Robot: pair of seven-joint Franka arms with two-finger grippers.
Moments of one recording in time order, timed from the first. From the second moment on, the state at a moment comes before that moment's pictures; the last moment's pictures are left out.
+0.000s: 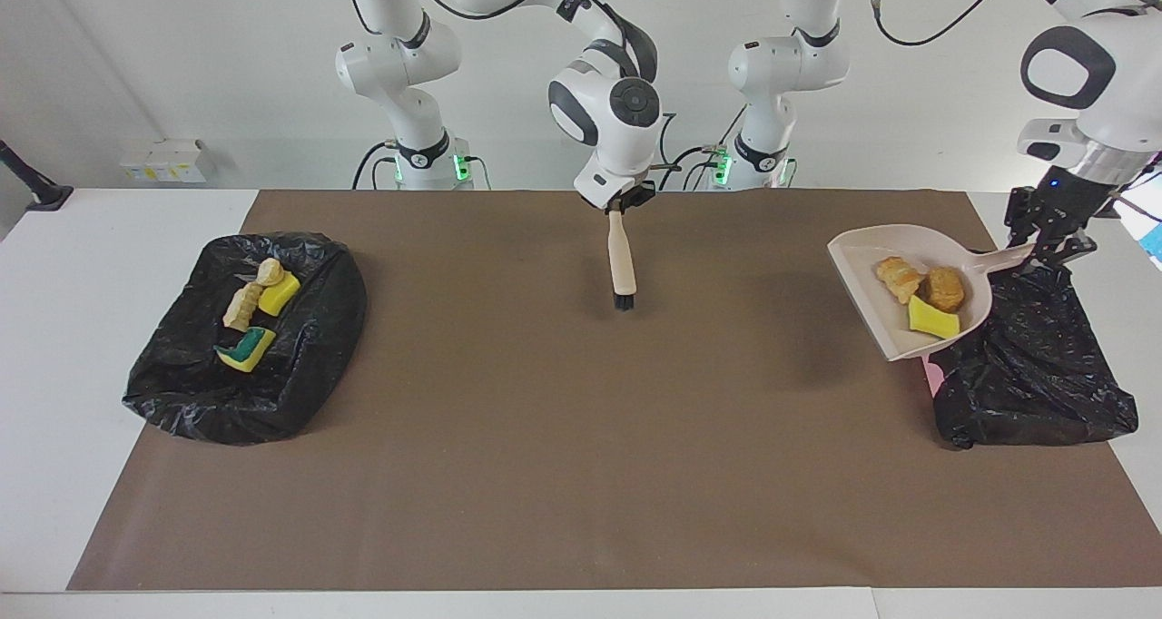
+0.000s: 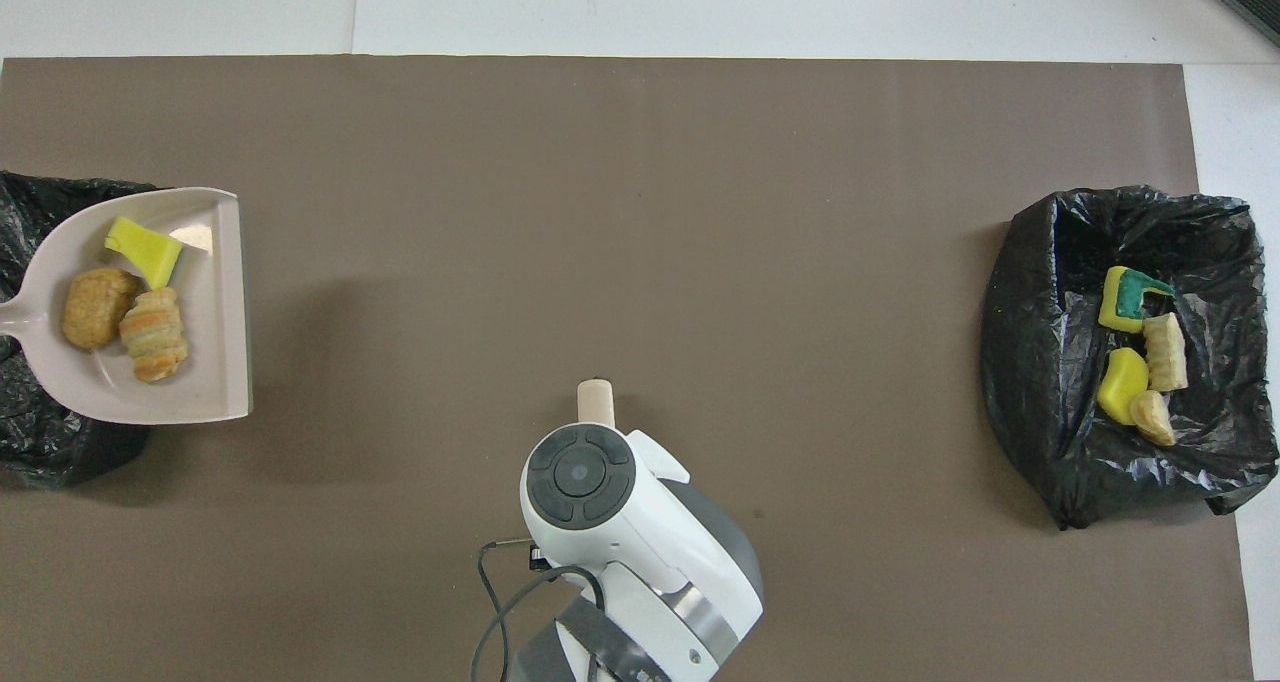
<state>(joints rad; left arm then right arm) 0.03 -0.03 0.33 -1.87 0.00 1.99 1.86 0.43 0.21 0.44 -1.96 0.18 1.93 0.78</state>
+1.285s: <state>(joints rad) 0.09 0.13 0.47 -1.69 0.55 2.24 1.93 0.32 0.21 0.43 -1.75 0.16 1.83 0.65</state>
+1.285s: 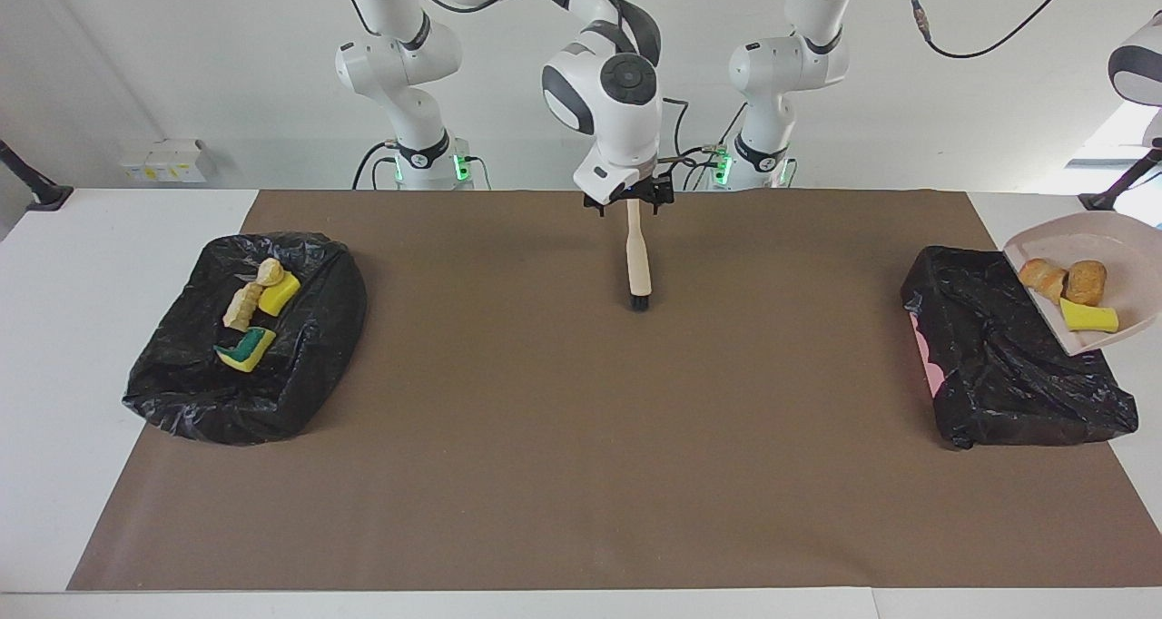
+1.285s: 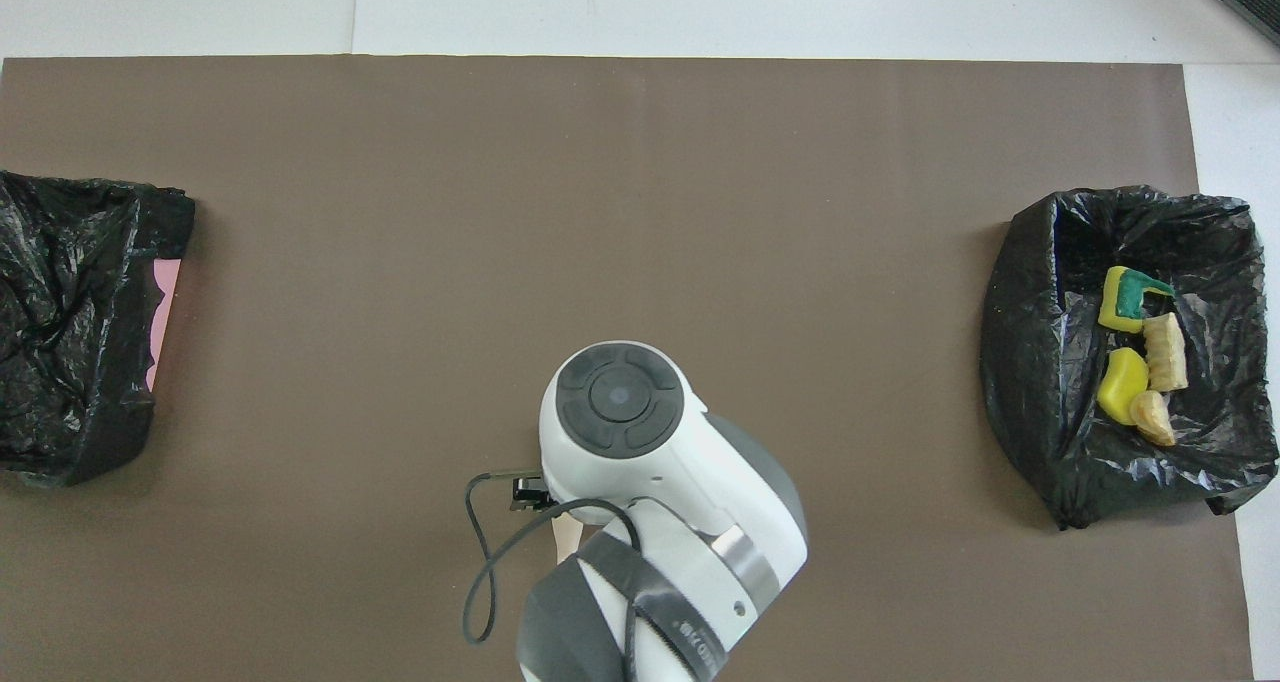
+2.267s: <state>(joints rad) 0.06 -0.02 0.38 -1.73 0.71 2.08 1.77 -0.03 0.13 0.42 -1.61 0.00 1.67 0.29</state>
